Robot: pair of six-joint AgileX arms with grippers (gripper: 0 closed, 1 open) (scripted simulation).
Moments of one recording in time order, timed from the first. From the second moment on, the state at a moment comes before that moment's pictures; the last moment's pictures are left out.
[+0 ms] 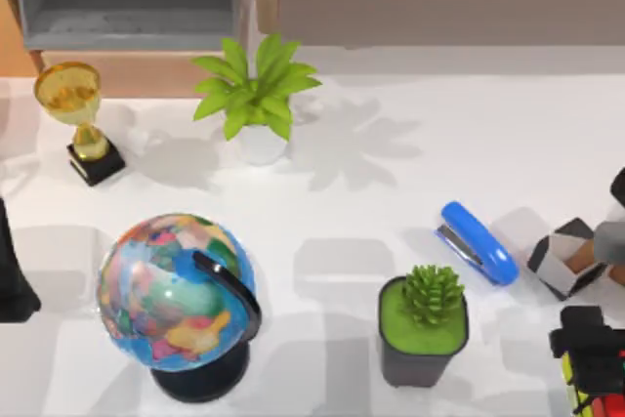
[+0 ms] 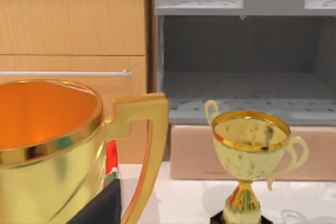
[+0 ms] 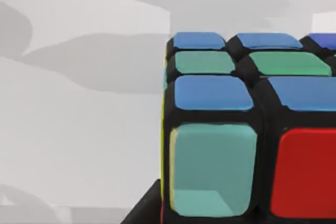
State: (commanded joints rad) left arm 0.00 0.00 0.00 0.00 0.00 0.00; right arm 0.50 1.21 0.77 -1.09 -0.01 0.50
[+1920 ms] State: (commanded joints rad) left arm 0.00 0.00 0.00 0.00 0.00 0.00; right arm 0.52 1.23 0.68 -1.02 0.00 0.51
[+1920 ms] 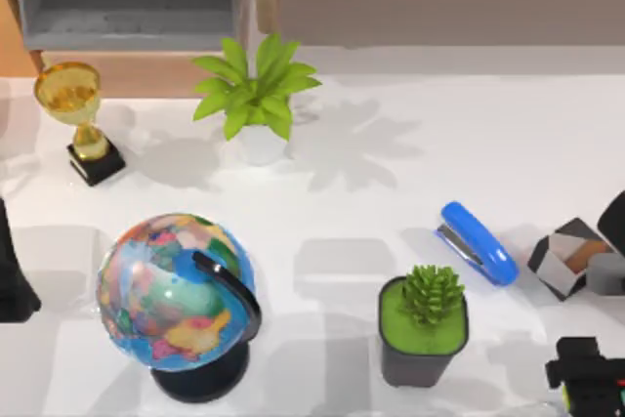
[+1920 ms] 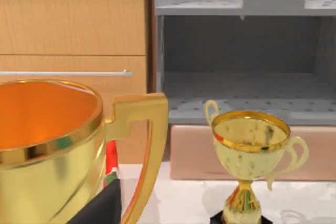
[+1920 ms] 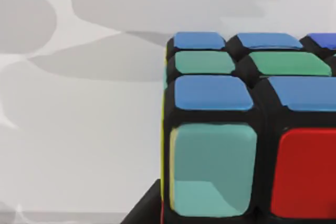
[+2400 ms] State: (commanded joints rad) left arm 0.00 0.00 0.00 0.00 0.00 0.00; right arm 0.52 1.23 0.68 -1.02 0.00 0.51
